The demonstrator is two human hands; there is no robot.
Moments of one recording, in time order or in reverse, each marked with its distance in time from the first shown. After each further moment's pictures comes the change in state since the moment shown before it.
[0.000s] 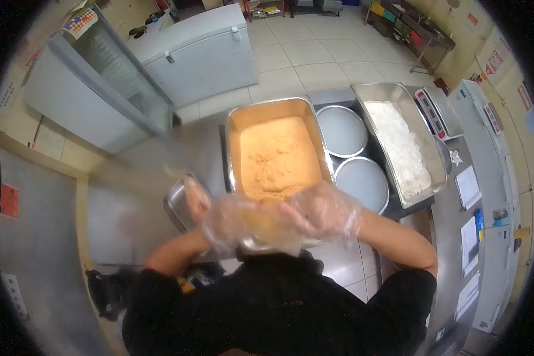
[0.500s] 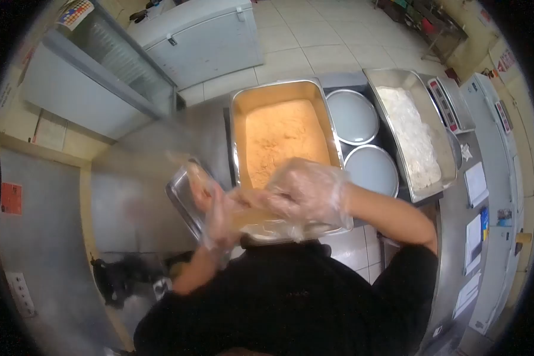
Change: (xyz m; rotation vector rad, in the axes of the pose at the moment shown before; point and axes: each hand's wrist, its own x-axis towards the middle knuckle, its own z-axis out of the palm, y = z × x) left_hand -0.045 -0.070 0.028 -0.789 0.498 -0.194; right_hand 0.049 0.014 0.005 0.130 -0.175 0.086
